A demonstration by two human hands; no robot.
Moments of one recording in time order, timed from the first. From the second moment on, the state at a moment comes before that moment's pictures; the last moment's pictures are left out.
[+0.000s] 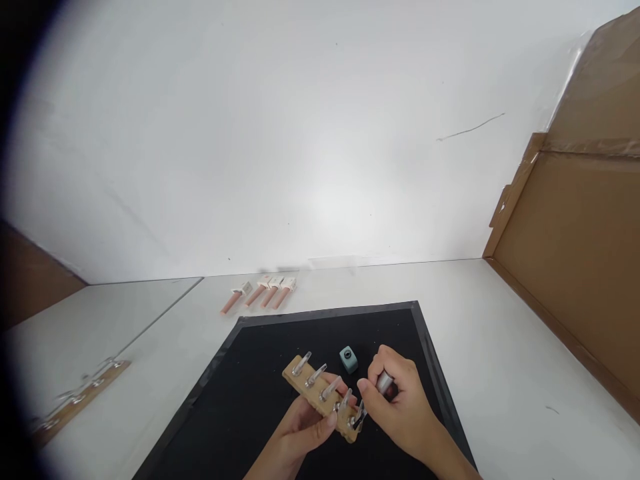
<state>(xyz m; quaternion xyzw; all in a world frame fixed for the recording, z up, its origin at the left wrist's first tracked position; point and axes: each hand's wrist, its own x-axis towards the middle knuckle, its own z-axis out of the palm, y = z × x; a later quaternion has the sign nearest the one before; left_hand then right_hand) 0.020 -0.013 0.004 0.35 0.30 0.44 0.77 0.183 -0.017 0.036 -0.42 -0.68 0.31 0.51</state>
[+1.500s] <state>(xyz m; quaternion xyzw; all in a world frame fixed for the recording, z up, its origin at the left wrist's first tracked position) 0.022 -0.021 0.002 0.42 0.35 0.46 0.71 0.187 -0.021 0.051 -0.41 -0.74 0.16 0.50</state>
